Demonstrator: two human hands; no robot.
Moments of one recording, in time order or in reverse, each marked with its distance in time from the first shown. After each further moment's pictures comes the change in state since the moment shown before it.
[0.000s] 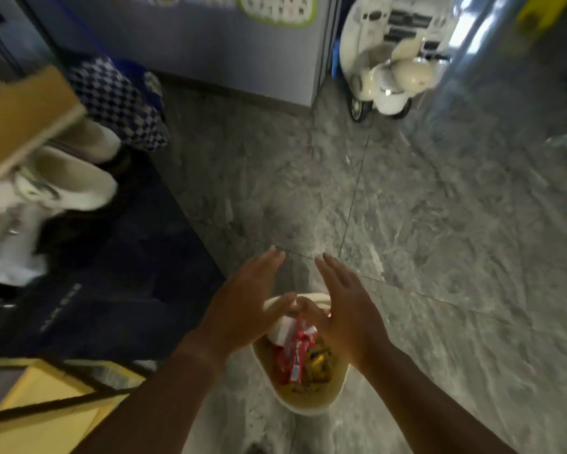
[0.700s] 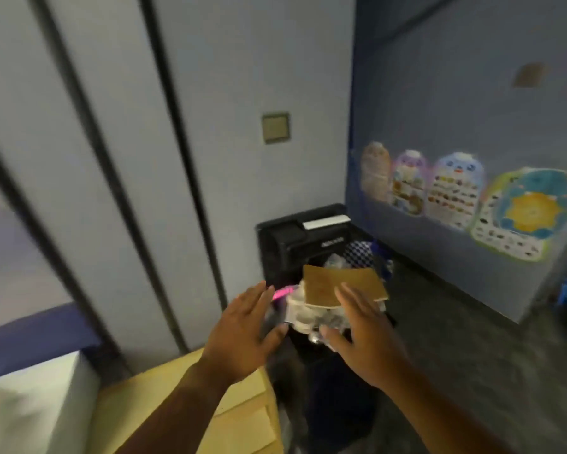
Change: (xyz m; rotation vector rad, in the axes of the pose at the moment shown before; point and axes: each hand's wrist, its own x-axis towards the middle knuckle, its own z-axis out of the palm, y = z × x) left_hand -0.338 0.071 -0.361 0.395 0.678 -0.501; right_hand -0.091 -0.395 -0.157 -0.021 -0.032 -0.859
